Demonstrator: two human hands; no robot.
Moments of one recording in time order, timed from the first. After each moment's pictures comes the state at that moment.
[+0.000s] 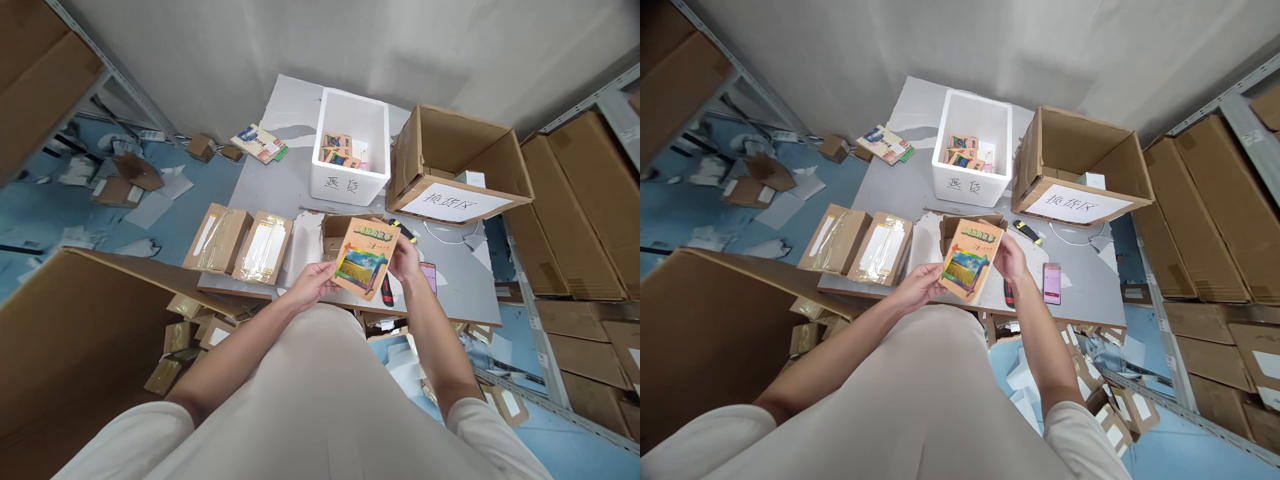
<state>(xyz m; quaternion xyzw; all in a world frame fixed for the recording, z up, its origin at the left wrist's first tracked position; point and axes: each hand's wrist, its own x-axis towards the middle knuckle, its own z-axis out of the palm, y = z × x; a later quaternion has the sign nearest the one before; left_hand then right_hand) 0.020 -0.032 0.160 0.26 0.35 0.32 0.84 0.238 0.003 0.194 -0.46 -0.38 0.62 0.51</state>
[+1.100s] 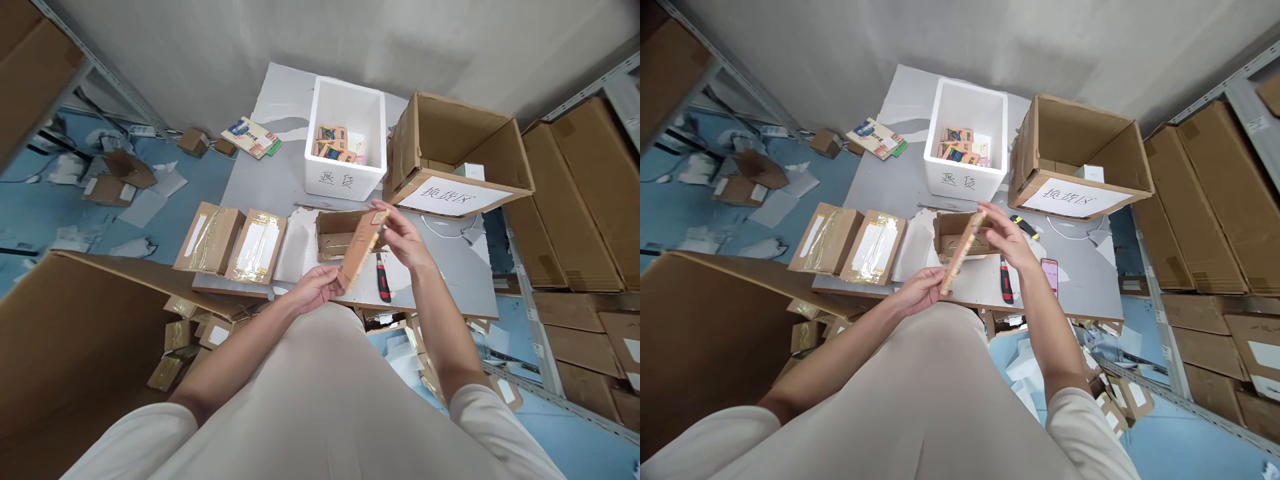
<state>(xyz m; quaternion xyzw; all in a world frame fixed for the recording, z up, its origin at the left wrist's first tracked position) 0.032 -0.032 0.157 0.19 0.31 0.28 0.89 0.266 0.022 0.208 -0.44 -0.54 0.54 0.47</state>
